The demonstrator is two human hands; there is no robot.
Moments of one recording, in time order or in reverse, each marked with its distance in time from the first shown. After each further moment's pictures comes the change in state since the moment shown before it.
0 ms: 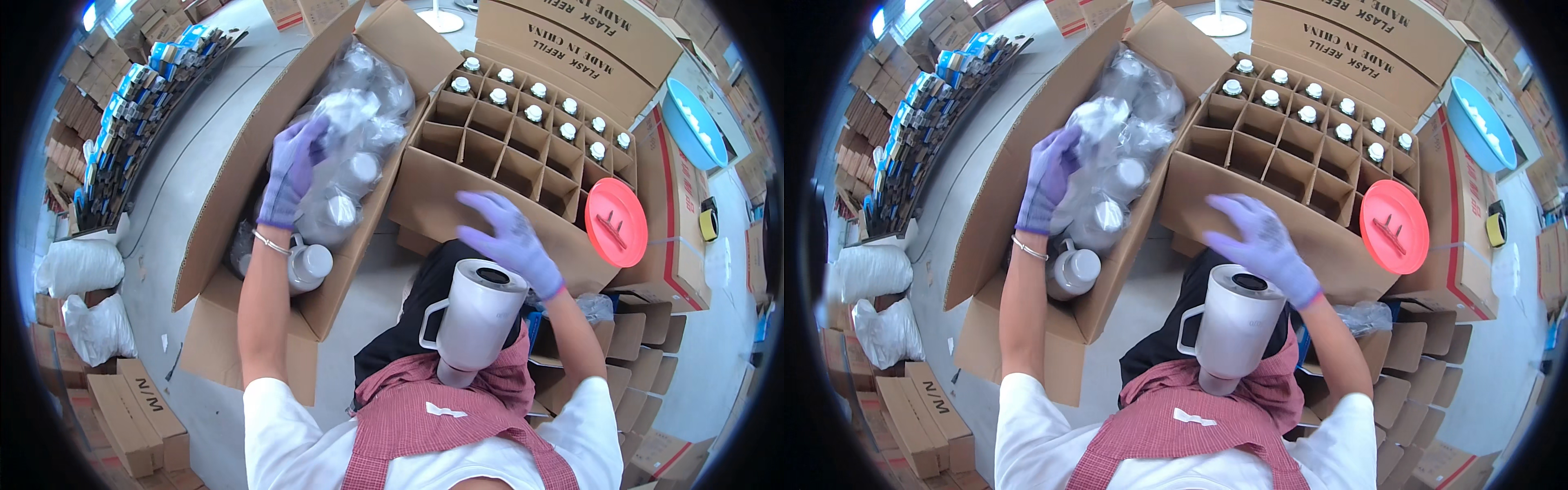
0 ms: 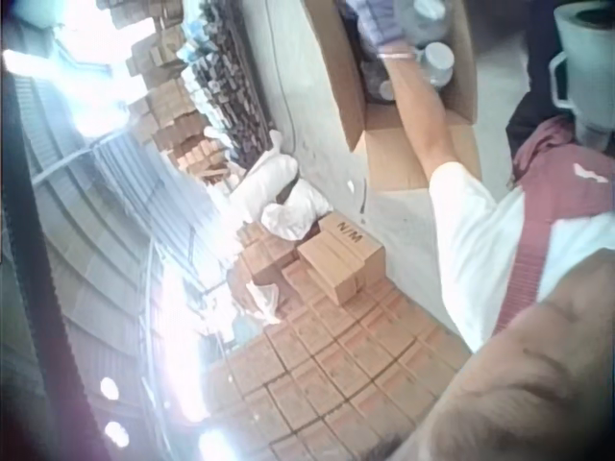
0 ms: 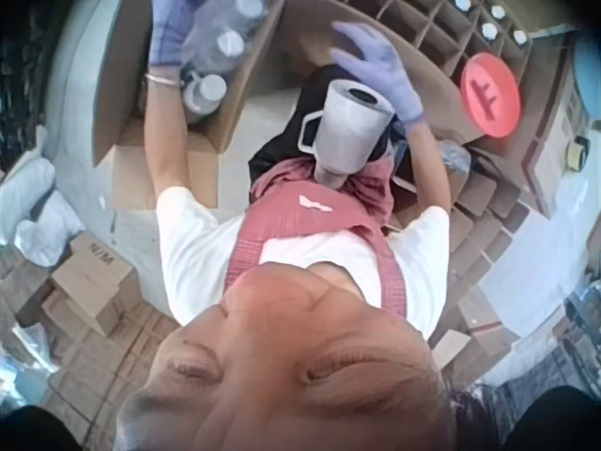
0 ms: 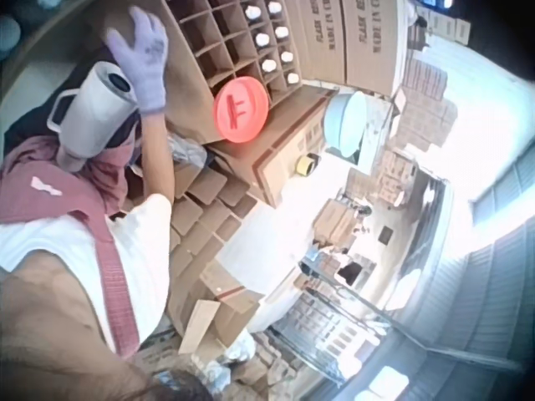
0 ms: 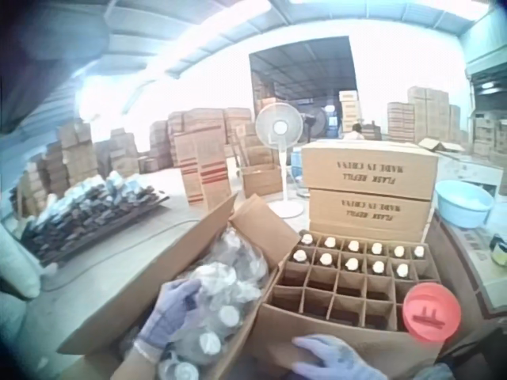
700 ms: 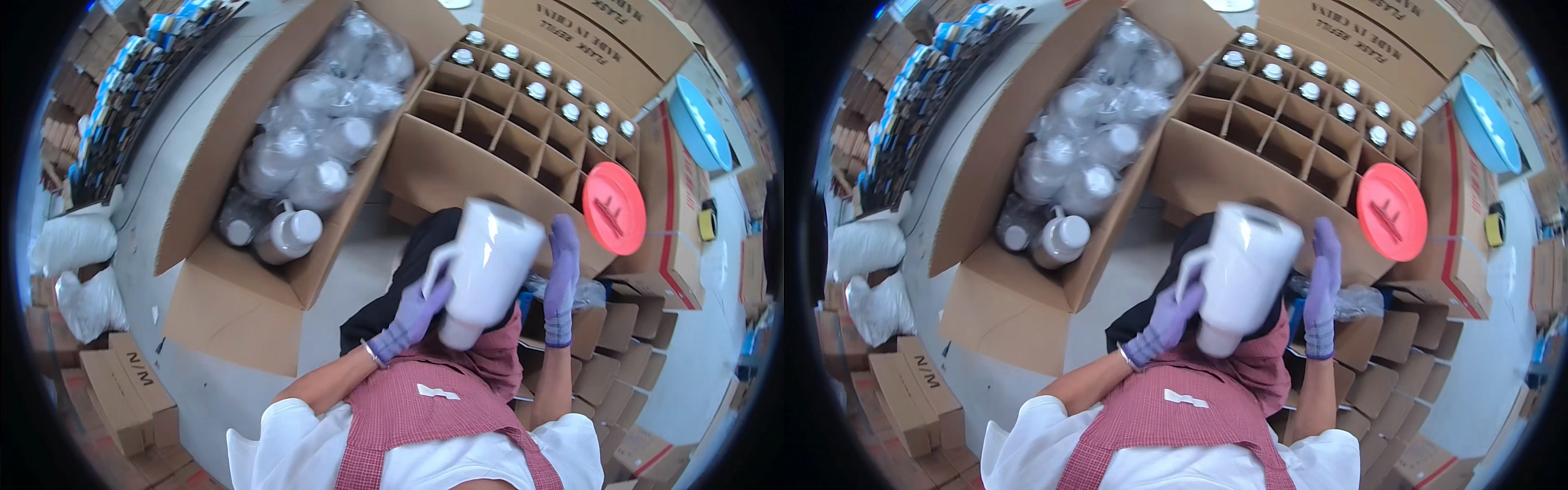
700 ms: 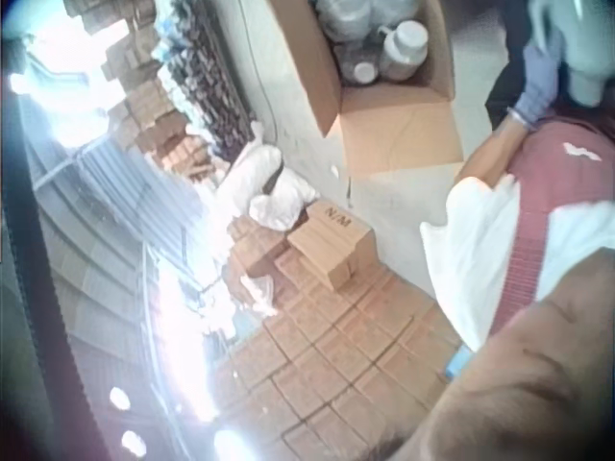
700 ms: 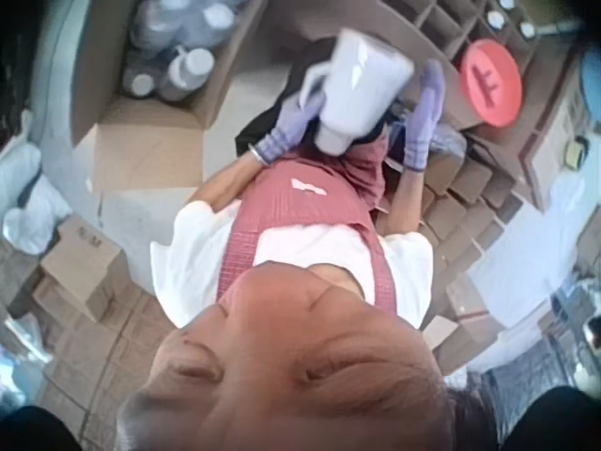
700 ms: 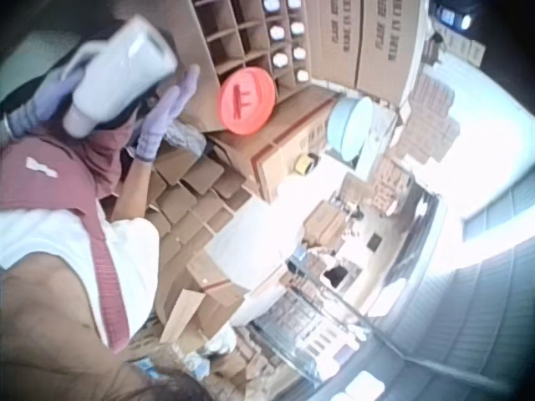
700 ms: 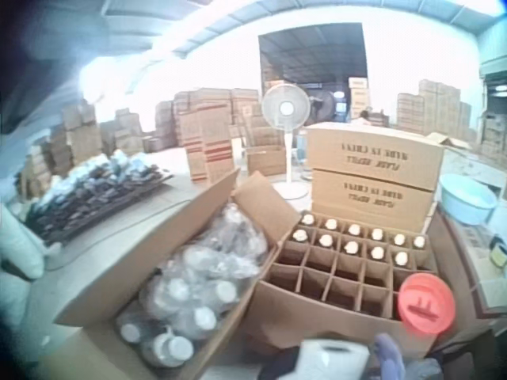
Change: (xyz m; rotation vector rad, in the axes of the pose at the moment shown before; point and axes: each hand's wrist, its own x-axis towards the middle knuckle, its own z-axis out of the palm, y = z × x) left_hand -0.266 -0.145 0.172 -0.163 -0.163 -0.401; right_hand -0.148 0.022 0.006 0.499 0.495 0.458
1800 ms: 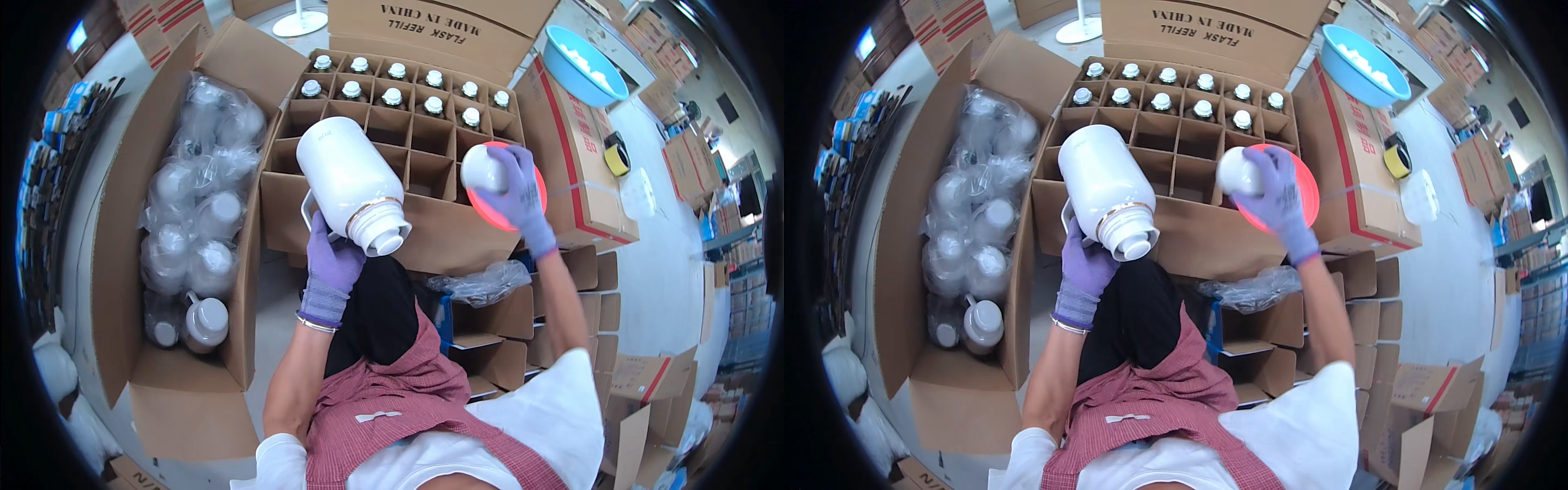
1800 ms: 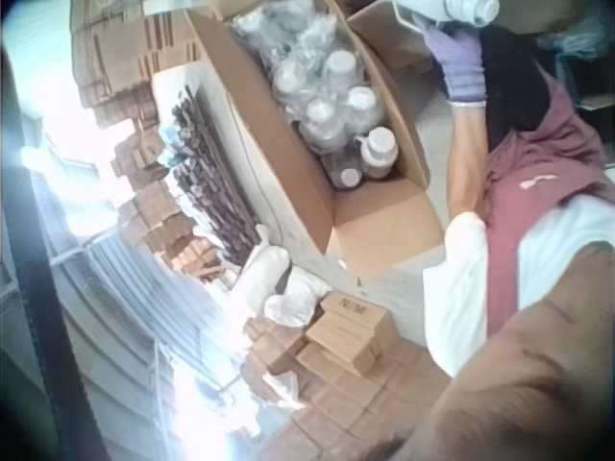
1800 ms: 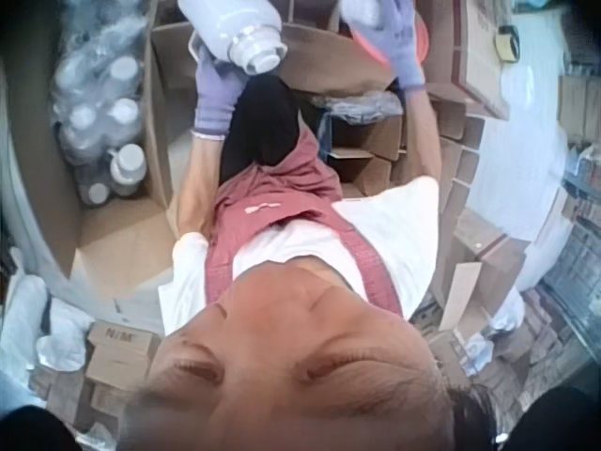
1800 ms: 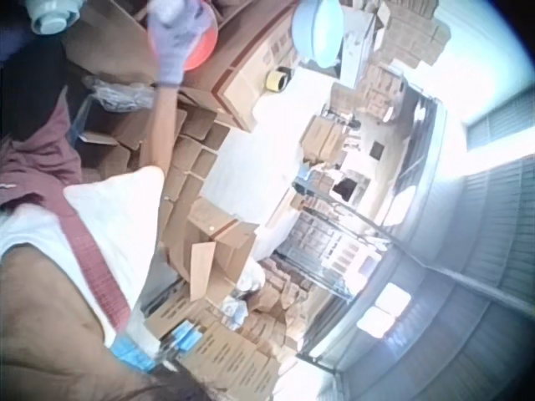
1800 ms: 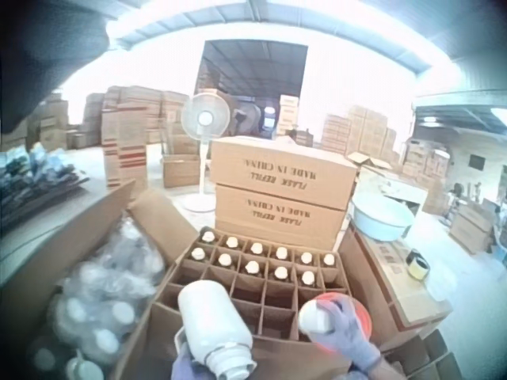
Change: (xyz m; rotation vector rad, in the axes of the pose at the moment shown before) left_hand 0.175 0.084 0.062 -1.020 -0.033 -0.145; right_hand 0.153 0.000 -0.146 -0.919 0.064 -0.525
